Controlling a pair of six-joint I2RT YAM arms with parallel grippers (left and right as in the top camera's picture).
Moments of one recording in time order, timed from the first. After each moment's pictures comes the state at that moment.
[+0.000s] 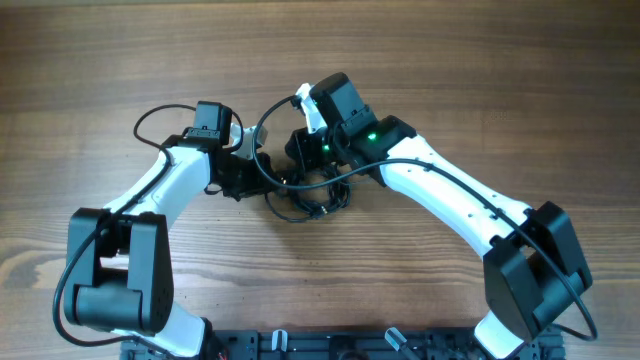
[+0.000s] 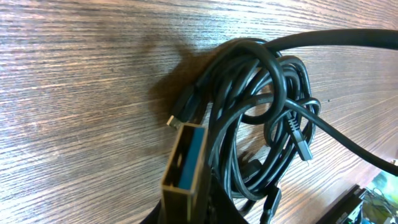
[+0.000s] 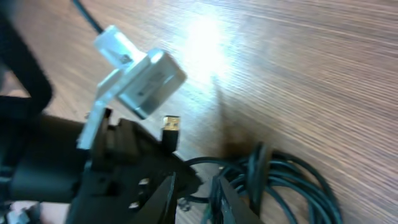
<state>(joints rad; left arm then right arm) -0.12 1.74 0.97 -0.62 0.57 -0.18 0.66 1.81 1.34 -0.44 -0.30 0.35</state>
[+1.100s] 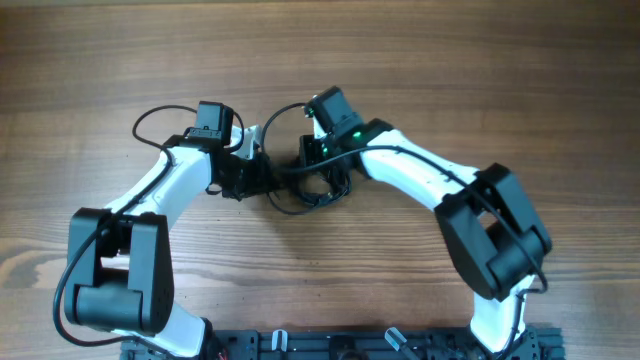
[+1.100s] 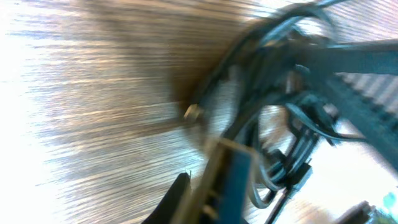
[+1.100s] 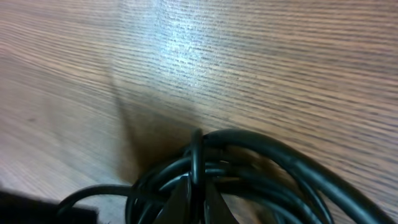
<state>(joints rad) -0.13 1.74 0.97 -0.62 0.48 -0.26 0.61 2.00 1.32 -0.37 -0.26 0.50</state>
